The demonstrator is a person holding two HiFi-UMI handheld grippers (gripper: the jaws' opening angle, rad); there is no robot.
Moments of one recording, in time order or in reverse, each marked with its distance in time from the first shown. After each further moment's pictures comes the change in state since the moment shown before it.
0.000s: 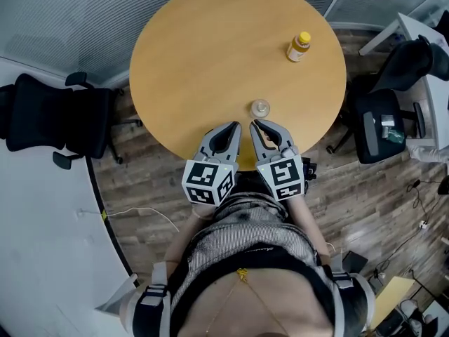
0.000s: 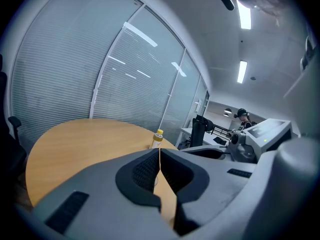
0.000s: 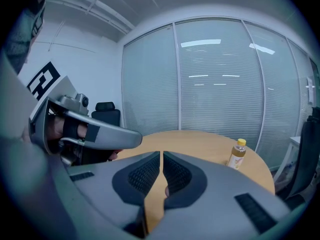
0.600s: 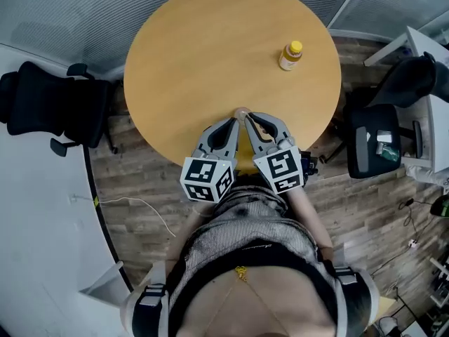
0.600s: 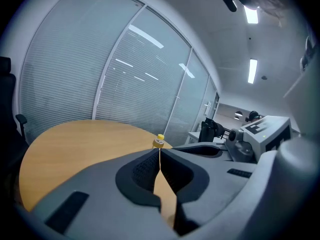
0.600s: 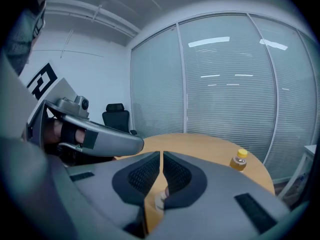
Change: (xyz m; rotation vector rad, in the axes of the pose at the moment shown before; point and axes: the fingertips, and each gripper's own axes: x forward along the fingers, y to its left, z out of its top) left arm 0.062 -0.036 0.020 -0.043 -0.029 0.108; right arm 0.001 -0.070 0.016 -0.055 -0.013 0.146
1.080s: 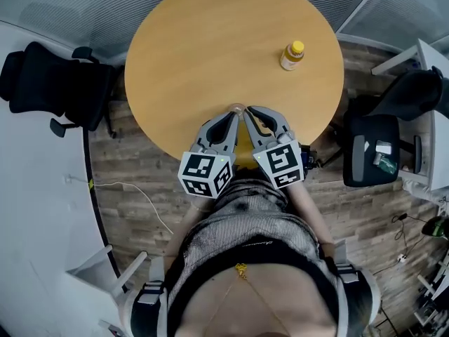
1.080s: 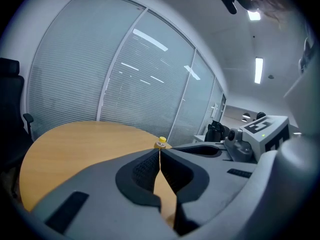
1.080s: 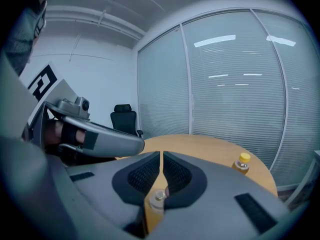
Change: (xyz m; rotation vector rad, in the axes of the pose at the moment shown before) left arm 0.017 -0.018 0.002 -0.021 -0.041 0.079; right arm -0.008 -0.022 -0.001 -0.037 -0.014 0.099
